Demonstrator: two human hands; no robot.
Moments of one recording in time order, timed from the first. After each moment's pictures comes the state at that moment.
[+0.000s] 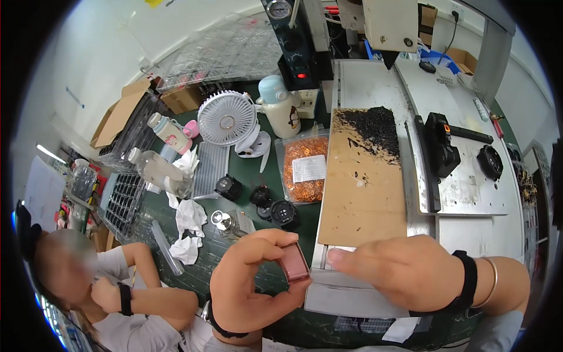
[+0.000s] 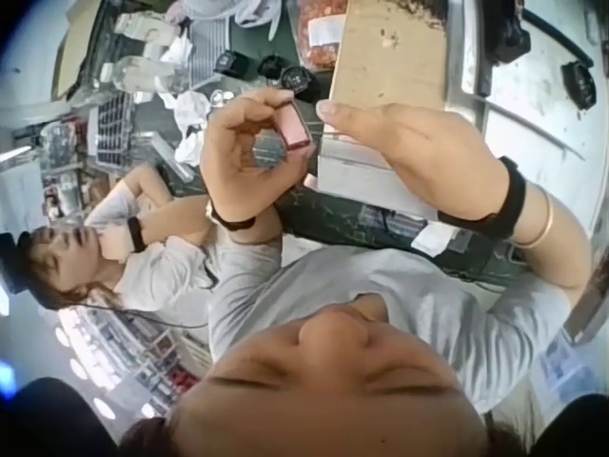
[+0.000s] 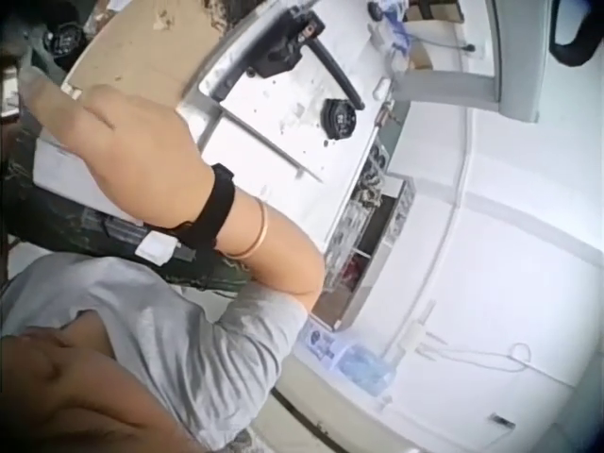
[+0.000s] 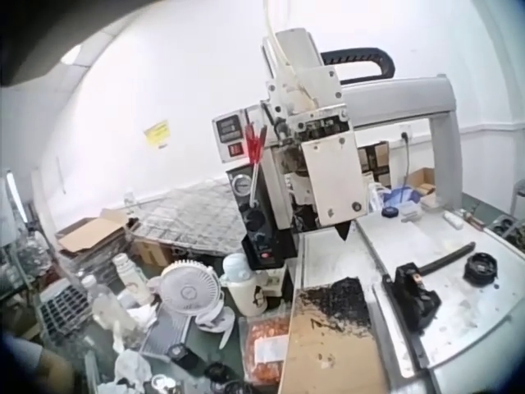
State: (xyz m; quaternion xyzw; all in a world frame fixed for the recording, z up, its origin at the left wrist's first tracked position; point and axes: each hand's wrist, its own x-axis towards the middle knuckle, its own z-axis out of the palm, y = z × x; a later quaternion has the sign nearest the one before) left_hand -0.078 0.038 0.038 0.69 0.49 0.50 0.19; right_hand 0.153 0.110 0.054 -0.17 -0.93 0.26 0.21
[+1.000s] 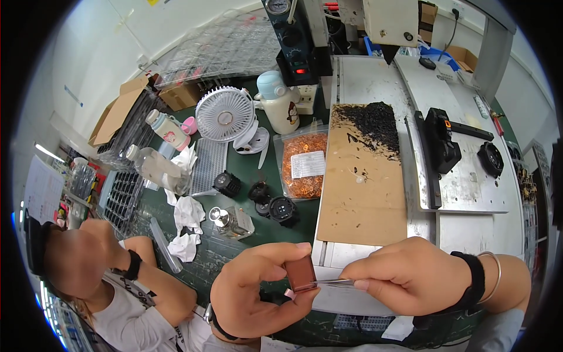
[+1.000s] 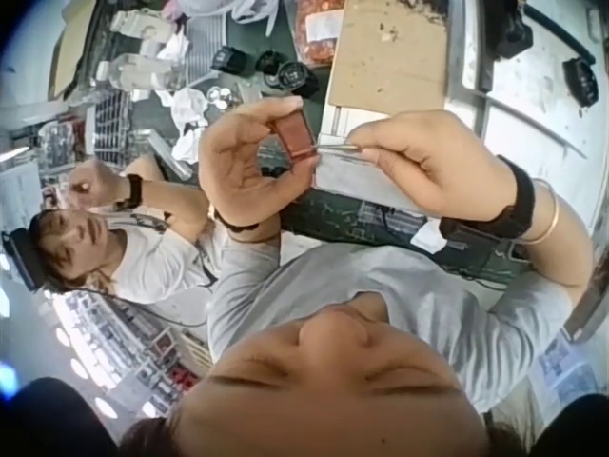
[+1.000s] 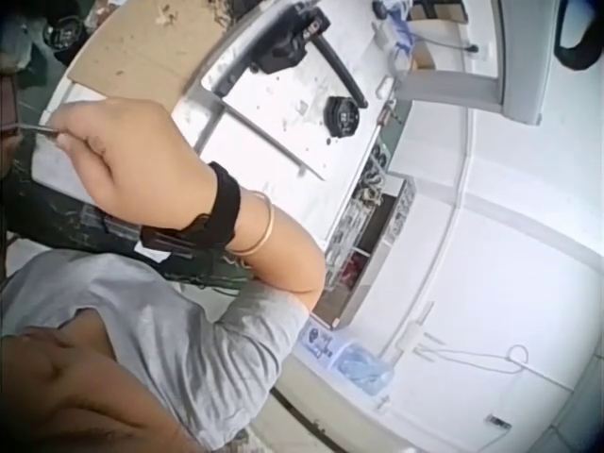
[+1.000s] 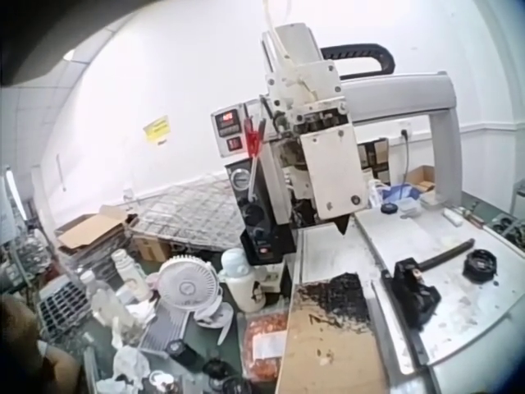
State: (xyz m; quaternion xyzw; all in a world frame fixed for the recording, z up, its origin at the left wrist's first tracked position) left_hand -0.072 0.033 0.035 0.71 0.44 0.52 0.18; right_hand 0.152 0.111 0.061 -0.20 -0.86 0.44 0.17
